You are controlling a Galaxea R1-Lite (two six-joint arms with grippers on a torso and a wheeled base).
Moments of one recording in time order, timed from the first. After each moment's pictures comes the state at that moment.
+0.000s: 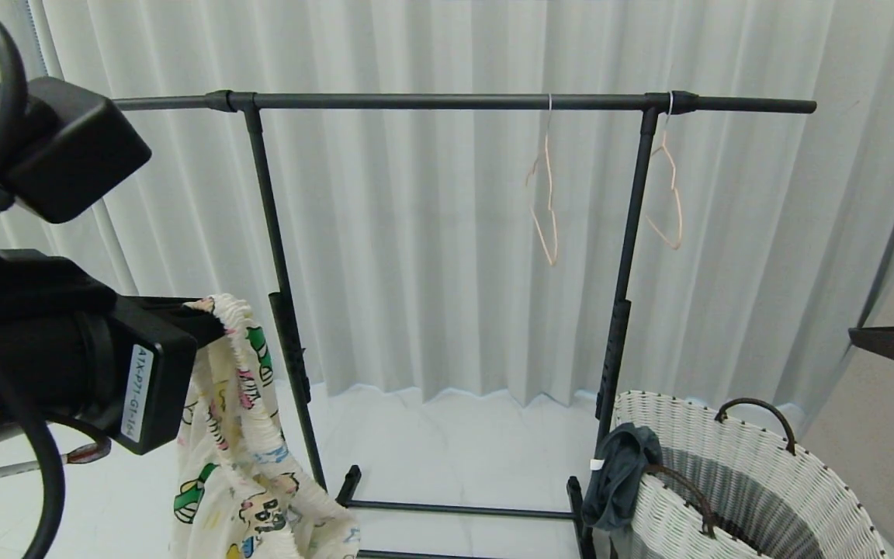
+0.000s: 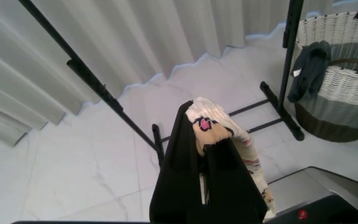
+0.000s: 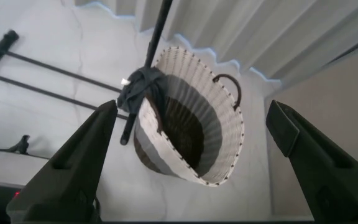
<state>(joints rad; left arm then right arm) -0.82 1.21 -1.14 0.44 0.48 0.04 0.52 1.17 -1.24 0.63 -0.37 -0.03</state>
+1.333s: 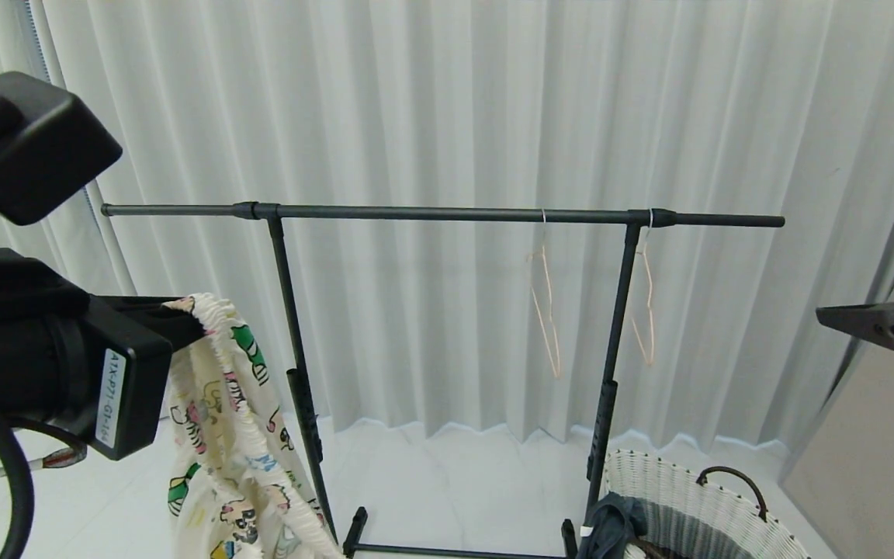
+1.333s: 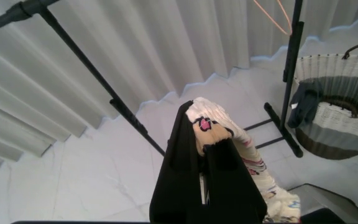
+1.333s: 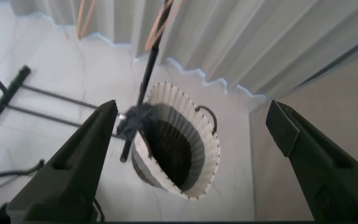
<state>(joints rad) -0.82 1.18 -1.13 0.44 0.50 0.06 0.51 1.22 -1.24 0.54 -0.38 -0.02</state>
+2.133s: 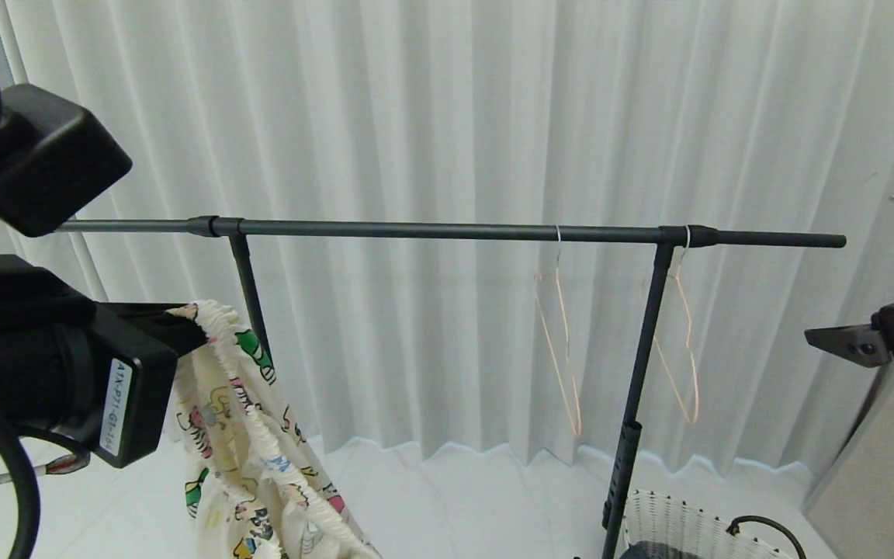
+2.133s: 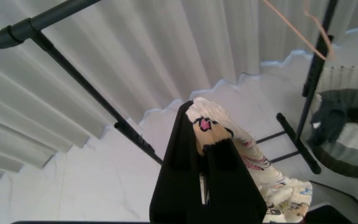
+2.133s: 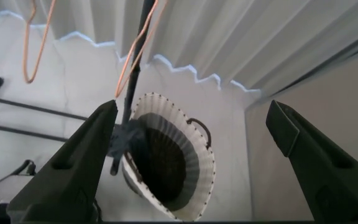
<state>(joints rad) -0.82 1.18 -1.12 0.44 0.50 0.07 0.44 1.26 -1.15 0.49 -0.37 -0.02</state>
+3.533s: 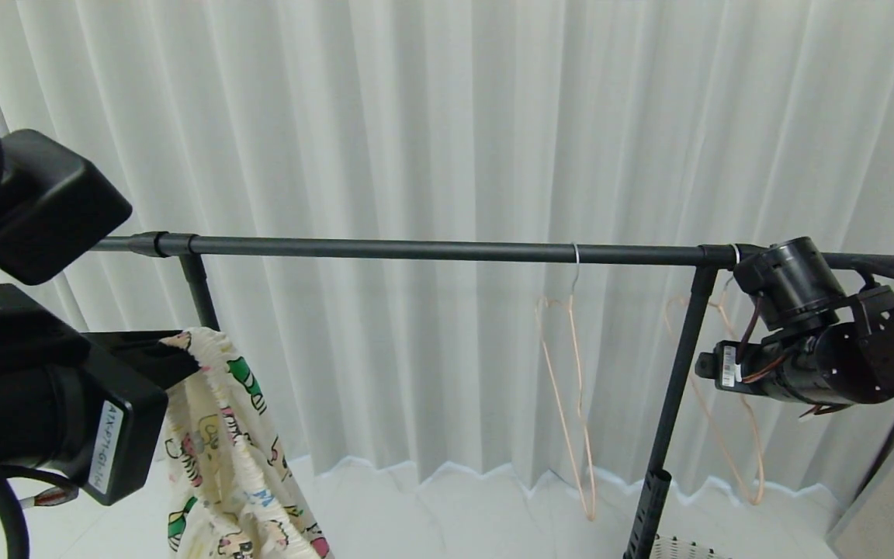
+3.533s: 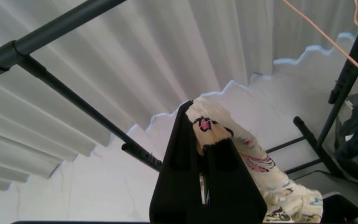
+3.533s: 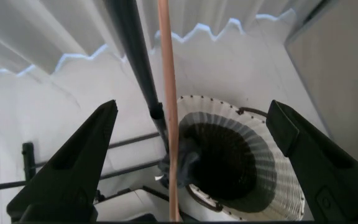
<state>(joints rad) -0.83 1.15 -1.06 0.43 0.50 0.09 0.44 1.69 -1.04 0.23 -0.51 0.55</state>
